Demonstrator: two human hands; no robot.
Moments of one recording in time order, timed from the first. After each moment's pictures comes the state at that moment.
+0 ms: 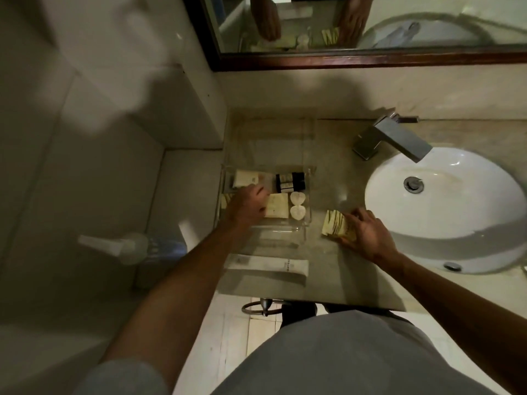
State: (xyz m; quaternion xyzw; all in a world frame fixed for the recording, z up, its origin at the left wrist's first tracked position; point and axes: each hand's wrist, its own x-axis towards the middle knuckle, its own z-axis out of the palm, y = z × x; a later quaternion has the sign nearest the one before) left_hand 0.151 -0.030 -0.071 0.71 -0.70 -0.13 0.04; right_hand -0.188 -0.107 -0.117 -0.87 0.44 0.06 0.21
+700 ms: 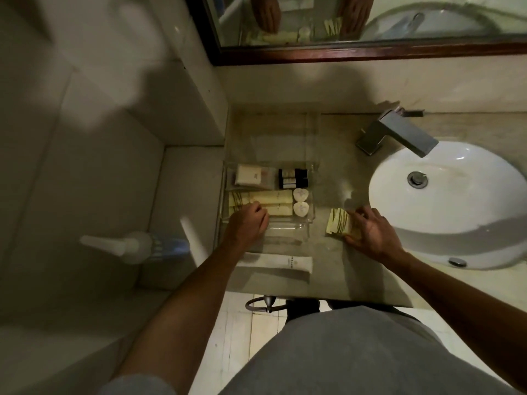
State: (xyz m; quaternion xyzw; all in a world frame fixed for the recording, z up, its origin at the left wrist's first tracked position) left_hand 0.140 0.017 -0.110 0.75 -0.63 -0.14 0.11; right_hand -0.192 -0.101 -0.118 -0.87 0.44 0.04 0.21
